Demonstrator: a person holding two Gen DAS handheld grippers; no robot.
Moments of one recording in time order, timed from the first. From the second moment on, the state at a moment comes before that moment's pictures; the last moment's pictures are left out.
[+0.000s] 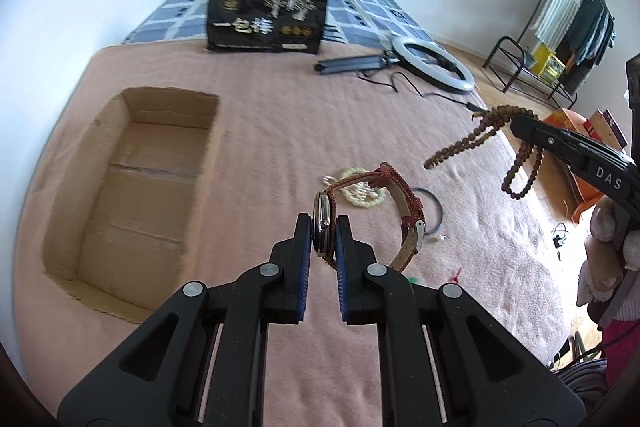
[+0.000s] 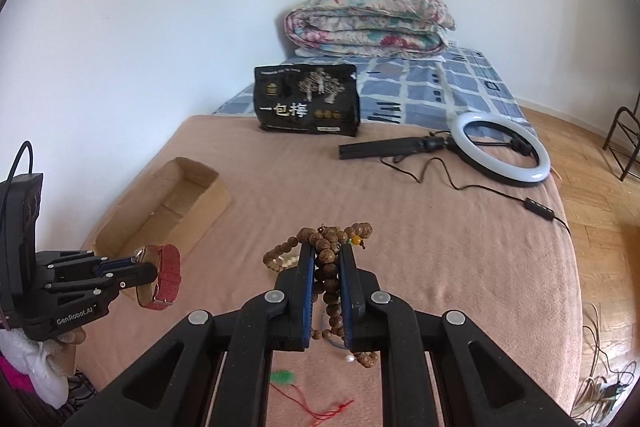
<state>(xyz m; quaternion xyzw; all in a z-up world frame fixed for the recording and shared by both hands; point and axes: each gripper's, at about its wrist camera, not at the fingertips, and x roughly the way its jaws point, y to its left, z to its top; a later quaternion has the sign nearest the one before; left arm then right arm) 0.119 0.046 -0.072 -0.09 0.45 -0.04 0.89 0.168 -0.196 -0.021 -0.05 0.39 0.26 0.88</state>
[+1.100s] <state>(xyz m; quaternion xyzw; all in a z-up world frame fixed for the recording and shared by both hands) 0.092 0.207 -0.082 -0.15 0.45 0.10 0.88 0.174 -0.017 -0.023 -0.07 0.37 0.37 0.85</state>
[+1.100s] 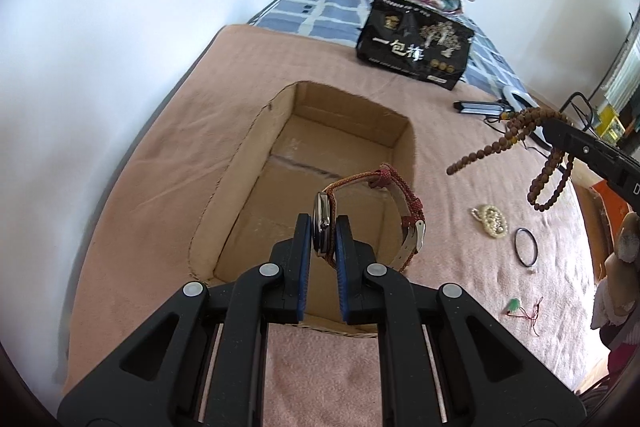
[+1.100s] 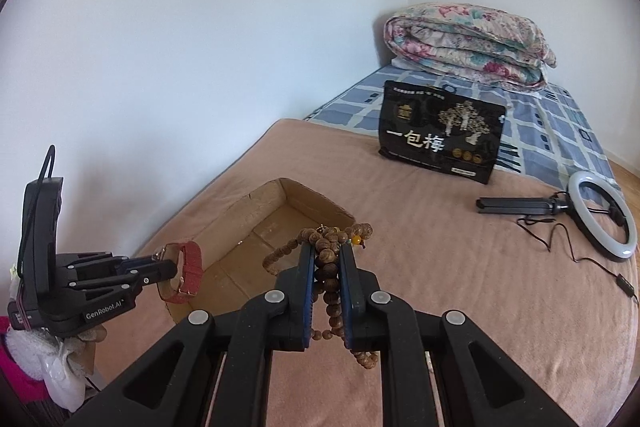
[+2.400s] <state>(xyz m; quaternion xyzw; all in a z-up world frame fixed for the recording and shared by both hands) 0.107 0.239 -0.131 -0.17 0.50 0.13 0.84 0.213 0.084 -0.089 -0.09 0.43 0.37 0.82</state>
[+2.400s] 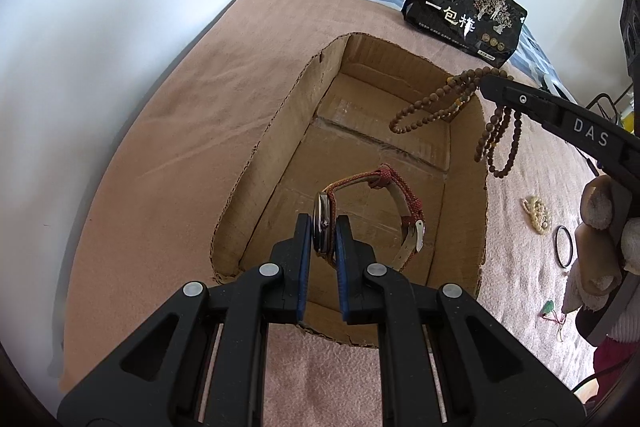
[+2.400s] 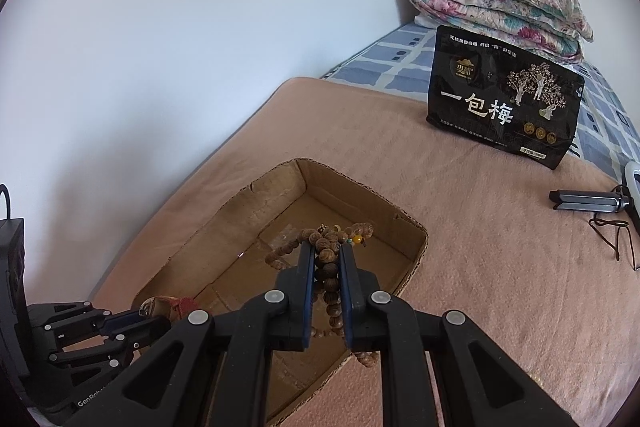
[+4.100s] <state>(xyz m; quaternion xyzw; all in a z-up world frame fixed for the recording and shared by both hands) 0.100 0.198 -0.089 -0.10 0.44 0.13 0.88 0.194 0.042 -0.055 -0.08 0.40 0.35 0.85</state>
